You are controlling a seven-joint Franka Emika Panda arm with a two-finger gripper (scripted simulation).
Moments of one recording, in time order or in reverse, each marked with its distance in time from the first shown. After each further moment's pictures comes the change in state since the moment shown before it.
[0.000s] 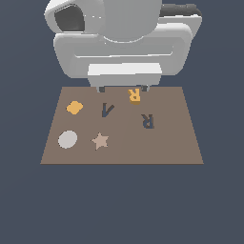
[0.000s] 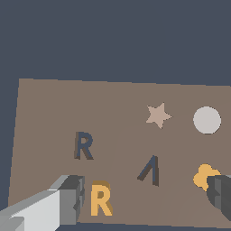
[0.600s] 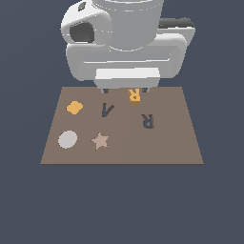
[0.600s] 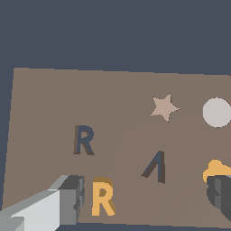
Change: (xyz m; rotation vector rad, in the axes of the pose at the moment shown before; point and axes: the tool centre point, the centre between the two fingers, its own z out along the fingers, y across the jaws) arm -0.015 -0.006 0.019 0.000 -0.007 0.001
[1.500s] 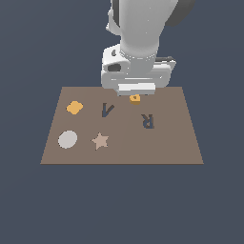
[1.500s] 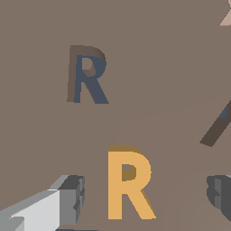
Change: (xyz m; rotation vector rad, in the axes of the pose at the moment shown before) arm -0.088 -0.035 0.109 0.000 -0.048 0.001
